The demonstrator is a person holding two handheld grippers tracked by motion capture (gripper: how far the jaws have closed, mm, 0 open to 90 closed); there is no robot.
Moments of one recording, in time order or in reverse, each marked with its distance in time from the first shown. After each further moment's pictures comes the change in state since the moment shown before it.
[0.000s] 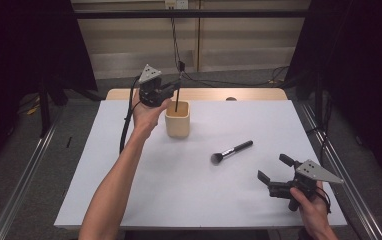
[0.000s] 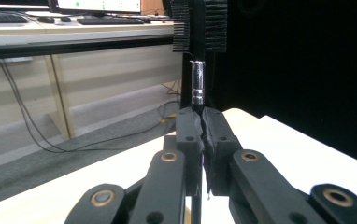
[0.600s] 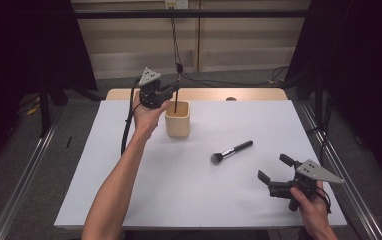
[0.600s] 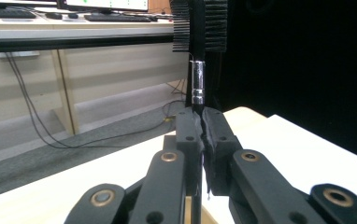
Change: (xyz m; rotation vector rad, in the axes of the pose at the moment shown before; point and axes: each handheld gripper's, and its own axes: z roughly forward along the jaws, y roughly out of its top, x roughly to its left) left arm 0.008 -0.013 0.006 -0.011 0.022 -0.028; right arm -0.001 0.000 0.000 0.001 -0.005 0.004
